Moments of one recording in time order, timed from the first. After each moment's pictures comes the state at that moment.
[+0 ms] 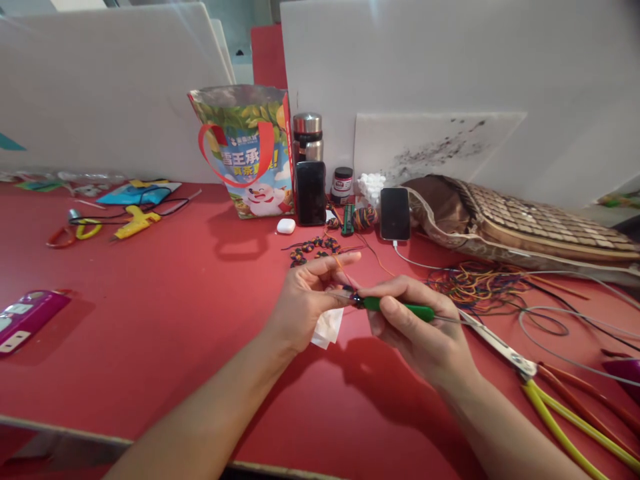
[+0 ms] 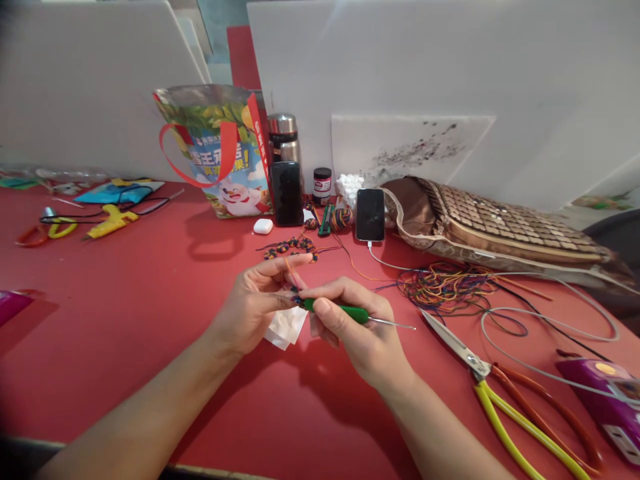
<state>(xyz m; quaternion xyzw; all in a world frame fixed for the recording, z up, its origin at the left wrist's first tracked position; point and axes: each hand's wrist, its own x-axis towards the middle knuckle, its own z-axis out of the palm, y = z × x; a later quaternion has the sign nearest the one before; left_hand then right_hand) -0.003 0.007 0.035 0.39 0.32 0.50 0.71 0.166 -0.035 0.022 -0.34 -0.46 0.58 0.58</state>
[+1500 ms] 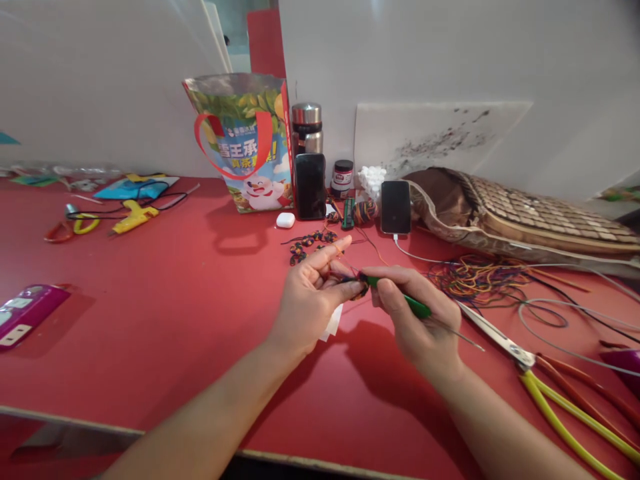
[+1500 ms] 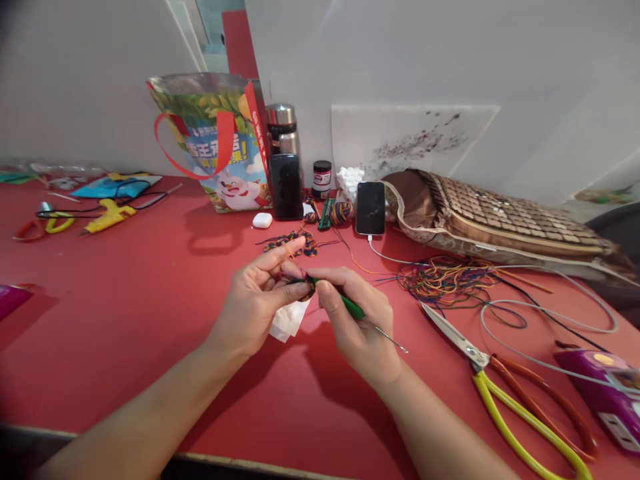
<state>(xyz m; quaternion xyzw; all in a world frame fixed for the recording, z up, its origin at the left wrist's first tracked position) 0.009 -0.005 0.041 0.37 0.35 0.54 0.67 0.163 -0.032 0.006 -0.40 -0.66 0.21 0.60</state>
